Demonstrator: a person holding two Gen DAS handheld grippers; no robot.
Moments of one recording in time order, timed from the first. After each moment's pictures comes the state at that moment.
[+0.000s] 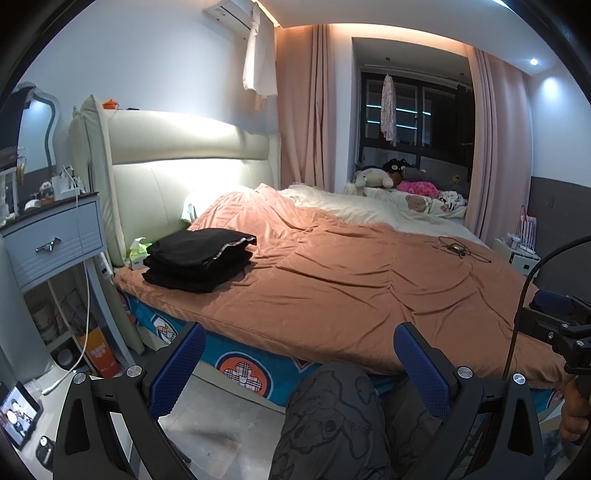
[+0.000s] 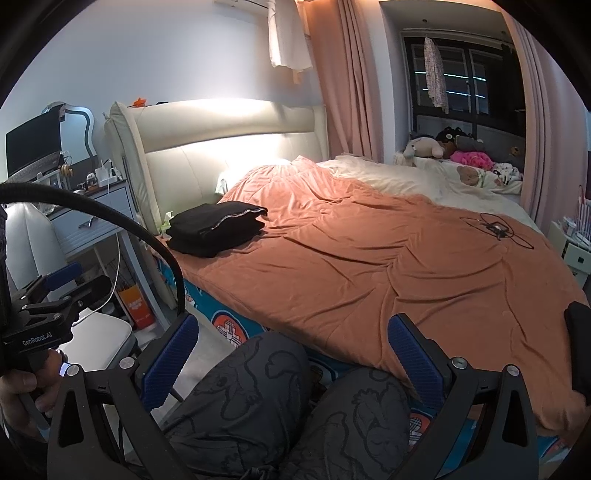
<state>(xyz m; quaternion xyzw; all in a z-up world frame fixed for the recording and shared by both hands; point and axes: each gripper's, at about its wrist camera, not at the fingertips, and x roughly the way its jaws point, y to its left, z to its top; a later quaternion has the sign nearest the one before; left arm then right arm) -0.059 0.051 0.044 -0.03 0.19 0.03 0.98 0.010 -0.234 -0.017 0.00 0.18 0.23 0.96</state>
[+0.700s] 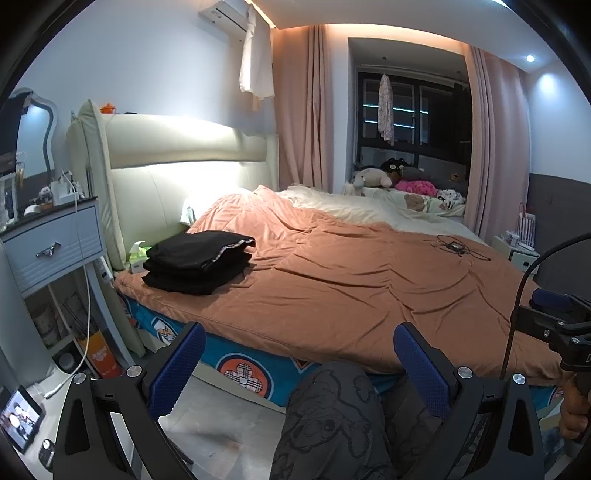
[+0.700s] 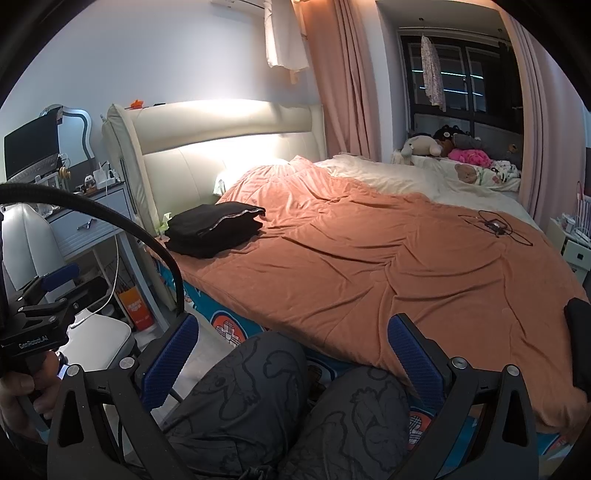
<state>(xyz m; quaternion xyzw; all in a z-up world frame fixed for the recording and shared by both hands) -0.061 0.049 0.044 -0.02 0.19 0.03 0.98 0.011 -0.236 -0.018 0.00 0.18 0.22 0.96</state>
